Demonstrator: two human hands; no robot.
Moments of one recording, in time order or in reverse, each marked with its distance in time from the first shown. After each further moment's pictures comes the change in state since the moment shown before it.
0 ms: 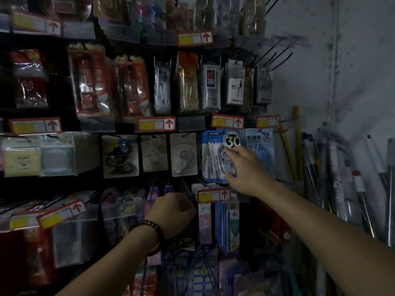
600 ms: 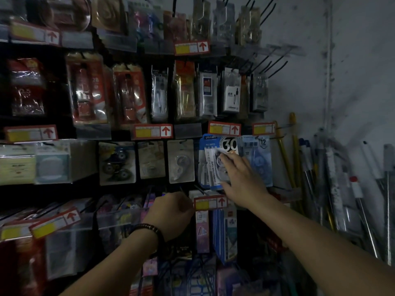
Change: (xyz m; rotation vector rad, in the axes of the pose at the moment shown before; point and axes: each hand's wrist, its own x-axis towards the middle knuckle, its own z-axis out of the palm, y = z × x) left_hand 0.009 0.013 -0.004 0.001 0.112 0.001; right_hand -0.002 -0.002 0.014 -0.074 0.112 -0.030
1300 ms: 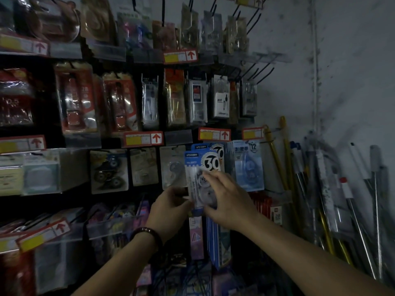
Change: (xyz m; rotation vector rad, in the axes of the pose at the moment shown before) left_hand 0.008 0.022 0.010 -0.618 0.060 -0.139; right_hand -0.036 -0.017 0.003 0.155 0.046 -0.168
